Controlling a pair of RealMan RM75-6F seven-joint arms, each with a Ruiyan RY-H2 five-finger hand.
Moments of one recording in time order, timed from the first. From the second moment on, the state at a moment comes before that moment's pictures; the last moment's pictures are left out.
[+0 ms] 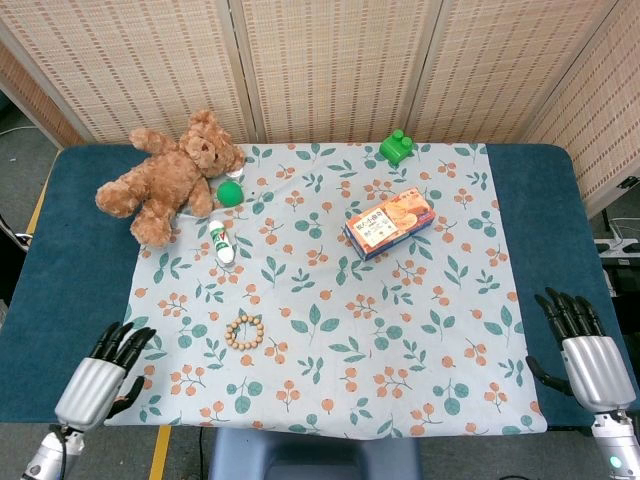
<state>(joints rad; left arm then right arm) -0.15 -1.27 0.06 -1.57 1.75 1.41 0.18 0.04 -1.06 0.01 -1.68 -1.58 1.49 -0.07</state>
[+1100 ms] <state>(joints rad) -0.40 -1.57 -0.01 -1.42 1.63 1.09 0.41 0.04 -1.05 0.02 -1.68 -1.57 1.50 -0.03</state>
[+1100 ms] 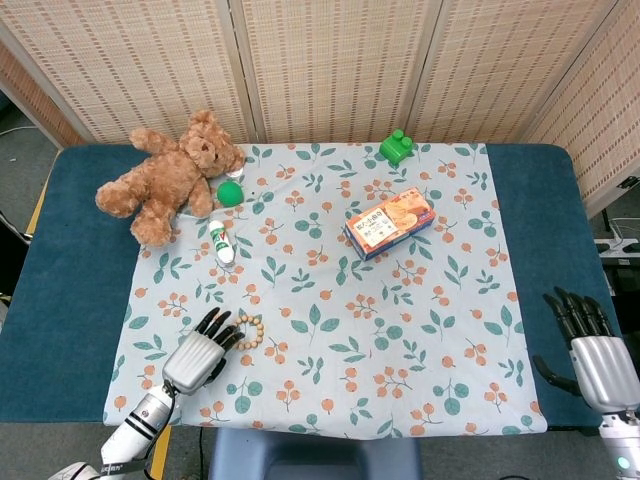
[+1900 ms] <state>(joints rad) -0.47 -1.59 0.01 -1.40 1.54 1.00 0.64 0.03 -1.04 0.01 -1.68 -1.57 1.51 -0.02</state>
